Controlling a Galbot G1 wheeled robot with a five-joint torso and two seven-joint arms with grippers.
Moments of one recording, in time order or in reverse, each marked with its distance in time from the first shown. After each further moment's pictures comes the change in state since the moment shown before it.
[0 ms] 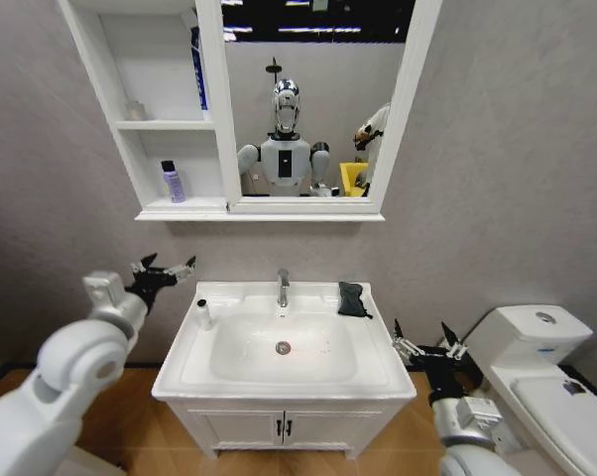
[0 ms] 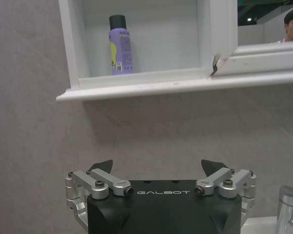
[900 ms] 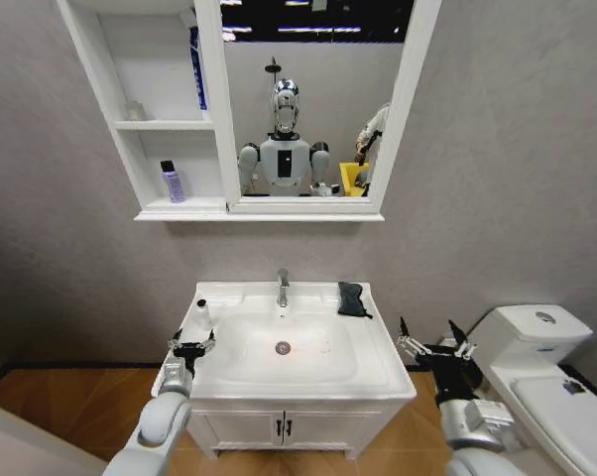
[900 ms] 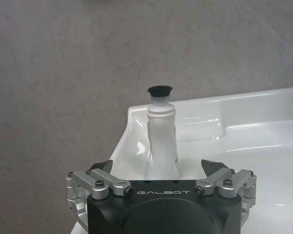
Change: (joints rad) left arm 0.067 -0.373 0.106 0.504 0.475 -0.247 0.167; right arm -0.011 -0.011 0.019 0.024 -0.022 0.018 0.017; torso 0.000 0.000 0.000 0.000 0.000
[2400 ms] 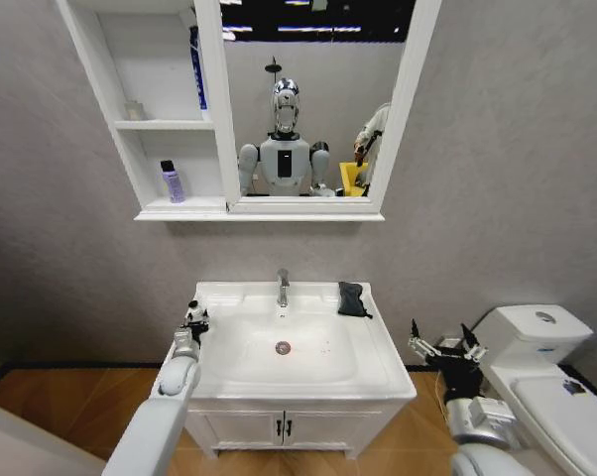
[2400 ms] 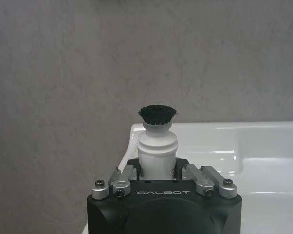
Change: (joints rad) left arm -0.184 -0.015 0.018 0.117 -0.082 0.006 -0.013; right arm 0.048 0.005 0.035 -0.078 0.002 0.005 -0.005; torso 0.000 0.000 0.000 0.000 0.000
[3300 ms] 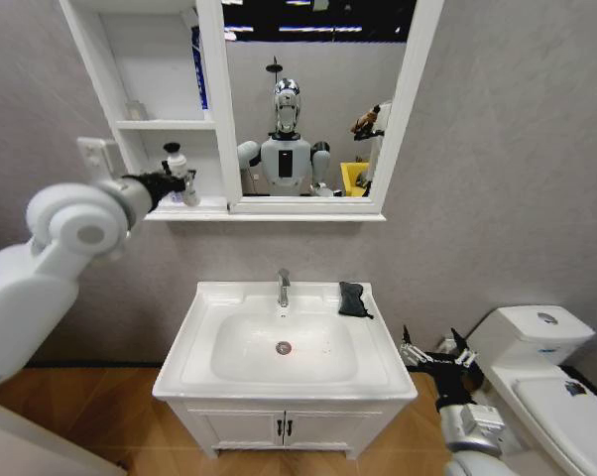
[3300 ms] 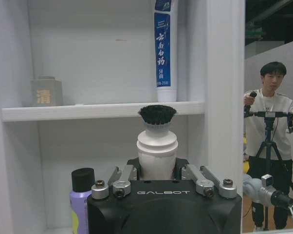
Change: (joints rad) left arm -1.151 0.487 0.500 -0.184 -1.005 0.472 -0.350; right arm -0.055 0.017 -0.014 0.006 -0.031 0.036 -0.015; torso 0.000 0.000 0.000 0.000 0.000
